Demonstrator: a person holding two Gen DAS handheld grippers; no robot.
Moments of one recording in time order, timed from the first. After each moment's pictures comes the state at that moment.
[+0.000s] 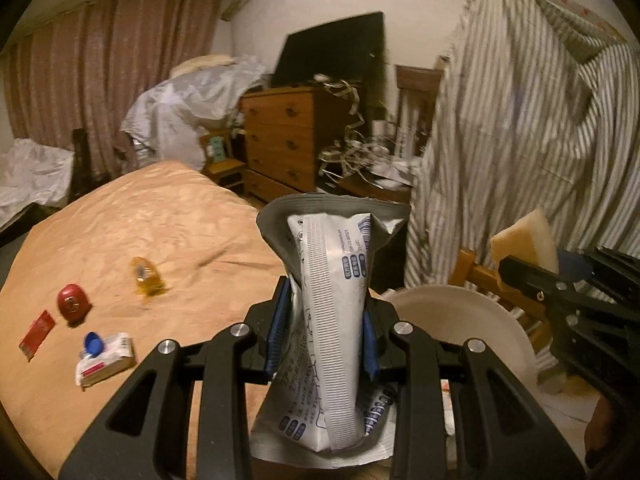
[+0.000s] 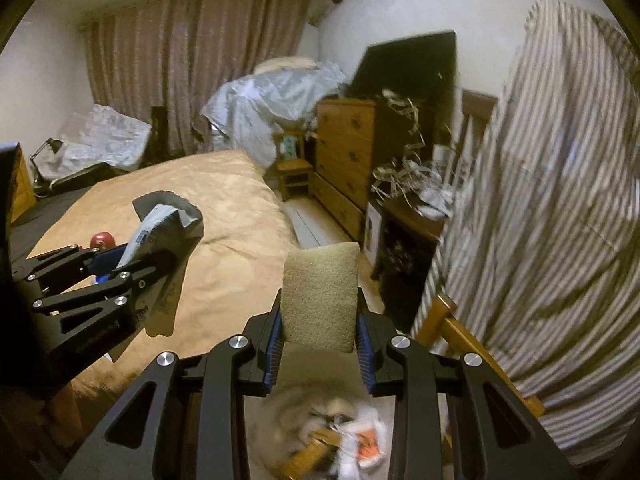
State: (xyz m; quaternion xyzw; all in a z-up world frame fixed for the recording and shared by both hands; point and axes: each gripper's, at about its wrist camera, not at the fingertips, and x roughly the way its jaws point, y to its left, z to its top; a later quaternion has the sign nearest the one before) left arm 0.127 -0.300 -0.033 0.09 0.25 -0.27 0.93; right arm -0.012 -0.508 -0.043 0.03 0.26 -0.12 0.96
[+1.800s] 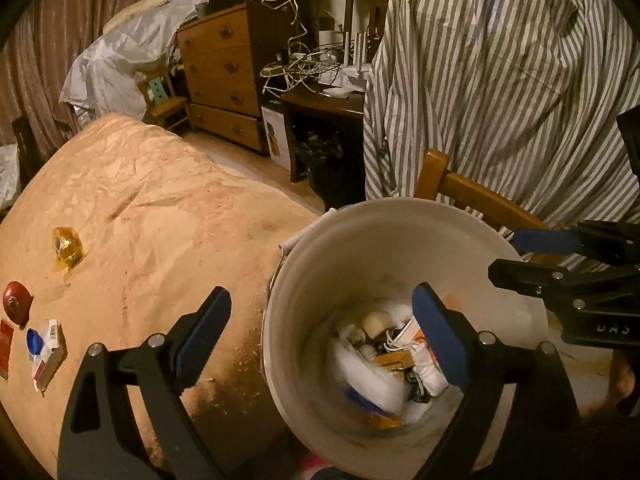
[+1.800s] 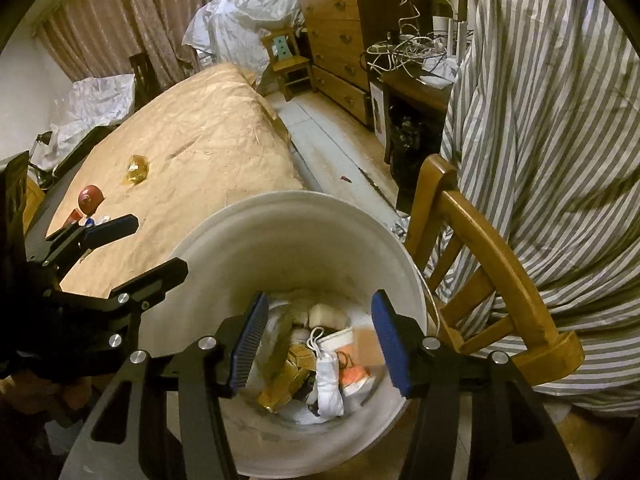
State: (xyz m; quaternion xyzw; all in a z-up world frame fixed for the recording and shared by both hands) left arm 0.155 -0.383 -0.107 0.16 0.37 -0.32 0.86; right arm 0.023 -0.589 -0.134 0.13 0.43 -0.07 0.89
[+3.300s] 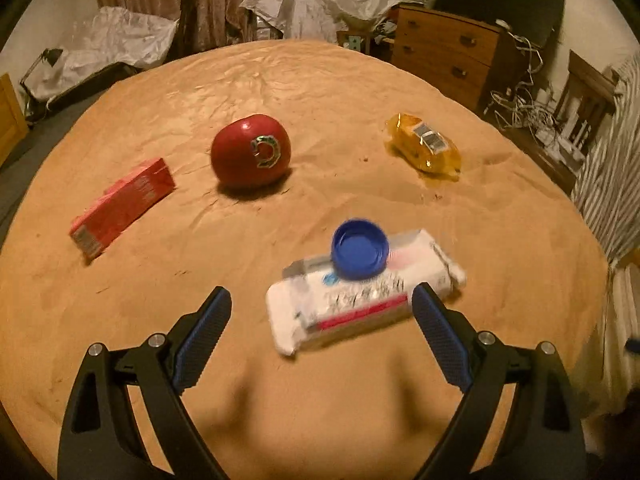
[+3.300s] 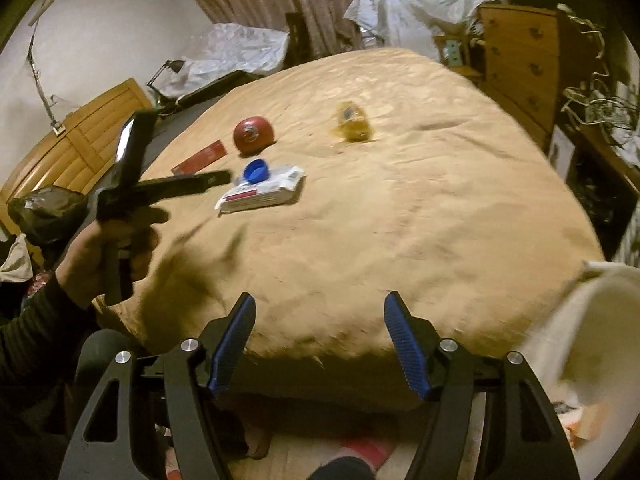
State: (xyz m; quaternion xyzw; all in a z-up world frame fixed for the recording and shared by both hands) left arm 0.313 0.003 -0.143 0.00 0.41 -0.08 0.91; right arm 0.145 -0.279 -0.151 0.06 0.41 0.18 0.89
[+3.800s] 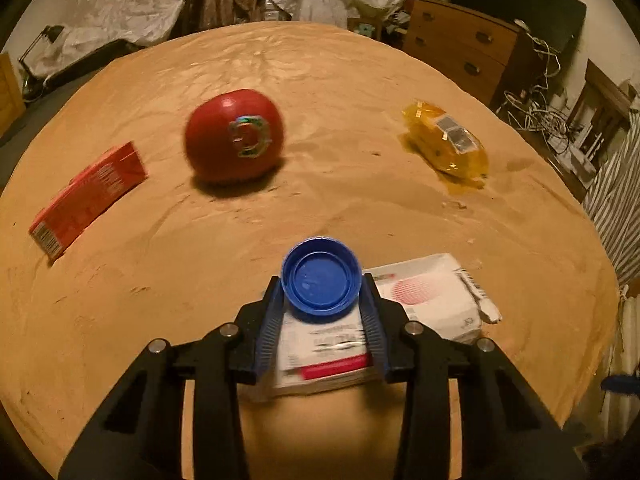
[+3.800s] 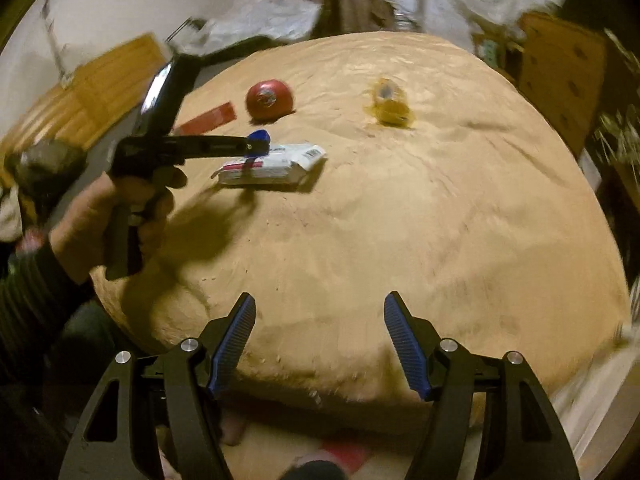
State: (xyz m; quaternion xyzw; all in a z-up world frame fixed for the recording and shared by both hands) left arm 0.341 0.006 -0.170 -0.02 0.44 -0.08 0.90; right arm 0.209 -0.242 -0.175 -0.04 0.44 0.22 0.87
